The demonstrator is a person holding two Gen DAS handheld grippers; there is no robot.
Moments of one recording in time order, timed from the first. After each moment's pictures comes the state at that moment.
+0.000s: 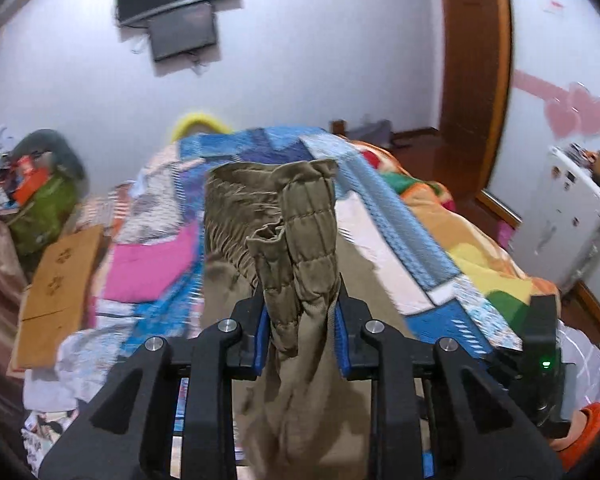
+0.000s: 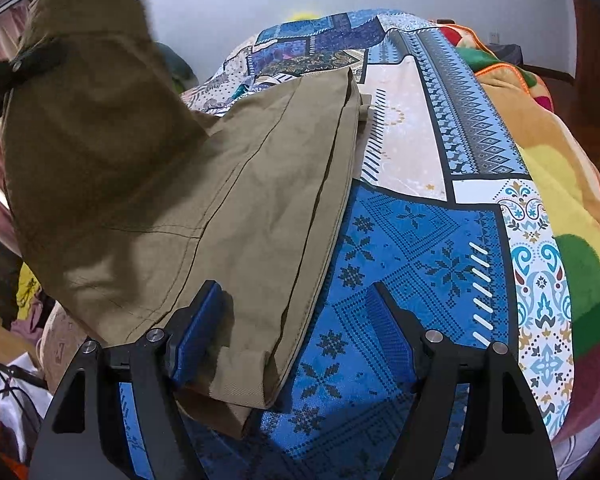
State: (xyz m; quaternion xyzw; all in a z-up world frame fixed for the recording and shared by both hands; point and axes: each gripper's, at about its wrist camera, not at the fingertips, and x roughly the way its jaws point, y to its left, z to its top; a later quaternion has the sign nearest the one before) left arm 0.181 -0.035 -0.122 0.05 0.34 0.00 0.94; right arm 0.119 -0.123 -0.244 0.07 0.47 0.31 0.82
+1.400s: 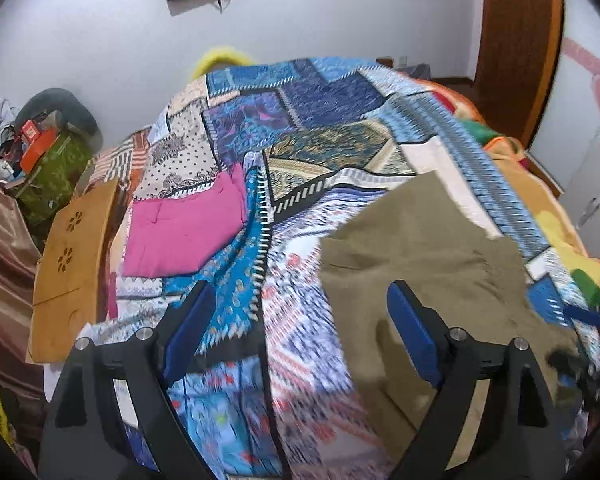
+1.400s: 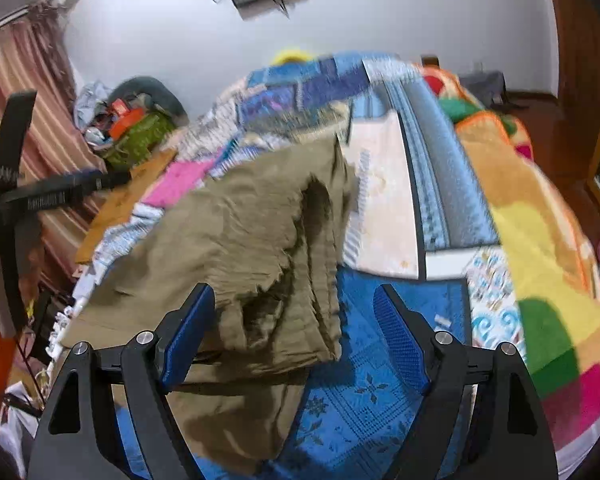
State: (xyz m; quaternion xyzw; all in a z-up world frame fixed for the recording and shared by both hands) left arm 0.275 0.080 -0.178 0.06 0.45 0.06 0.89; right arm 0.141 -0.128 -0.209 0.08 0.43 0.28 0.85
